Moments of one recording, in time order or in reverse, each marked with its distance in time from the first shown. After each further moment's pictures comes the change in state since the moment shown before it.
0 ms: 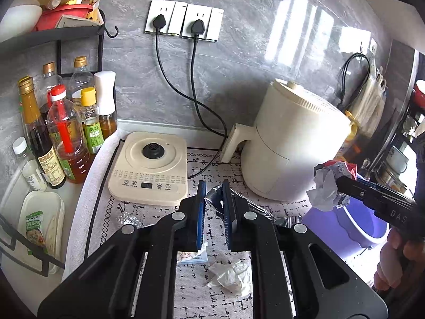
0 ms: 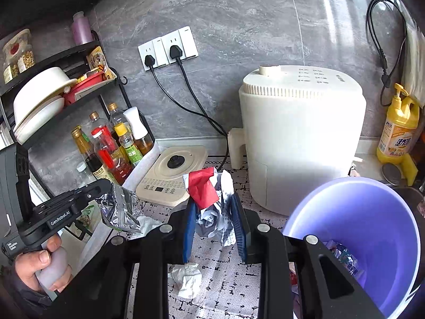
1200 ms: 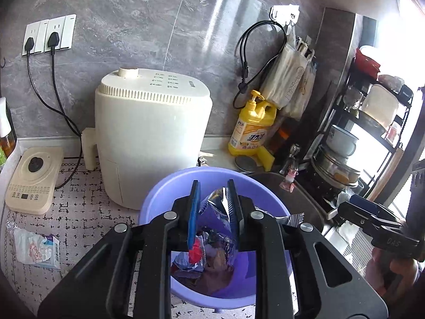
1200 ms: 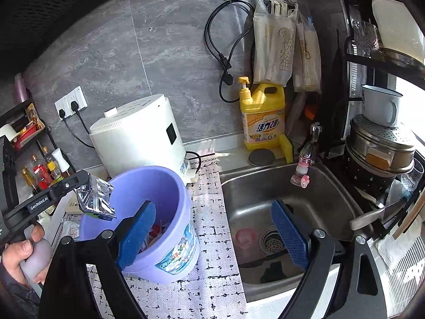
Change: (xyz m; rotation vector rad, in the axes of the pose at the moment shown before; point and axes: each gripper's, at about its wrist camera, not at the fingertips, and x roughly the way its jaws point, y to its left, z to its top) left arm 0.038 -0.240 -0.017 0.107 0.004 -0.287; right arm -0.167 -0.220 -0.059 0.191 -0.131 -0.332
